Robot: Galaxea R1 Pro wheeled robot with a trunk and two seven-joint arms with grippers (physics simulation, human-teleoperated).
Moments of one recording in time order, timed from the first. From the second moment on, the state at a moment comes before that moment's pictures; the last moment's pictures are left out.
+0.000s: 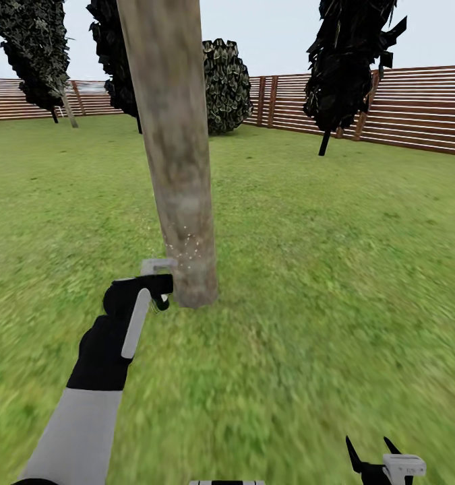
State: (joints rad) left arm -0.75 -0.12 -0.05 -1.44 0.15 0.98 0.27; right arm -0.35 -0.21 -0.50 -0.05 0.20 -0.99 0.31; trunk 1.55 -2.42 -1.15
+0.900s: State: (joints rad) left arm -0.86 -0.08 -0.03 -1.46 0.14 1.02 0.19; right arm -0.35 -0.21 -0.50 -0.05 0.20 -0.99 0.31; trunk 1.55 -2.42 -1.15
